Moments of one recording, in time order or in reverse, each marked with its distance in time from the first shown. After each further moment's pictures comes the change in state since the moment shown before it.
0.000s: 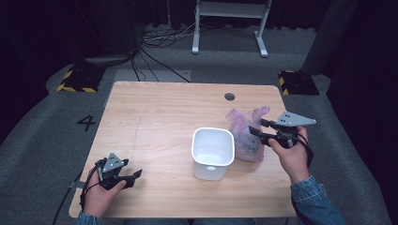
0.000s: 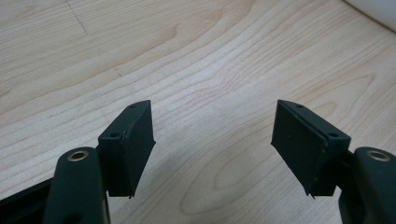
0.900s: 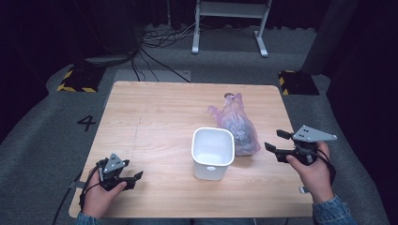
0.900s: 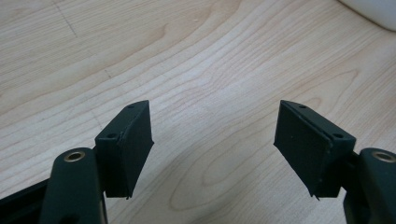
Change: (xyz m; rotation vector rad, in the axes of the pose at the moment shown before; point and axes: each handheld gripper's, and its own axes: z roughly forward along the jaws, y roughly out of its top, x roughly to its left) left arm -0.004 0.004 -0.006 0.020 -0.011 0.021; right arm -0.003 -0.035 -0.049 0.073 -0.048 0.011
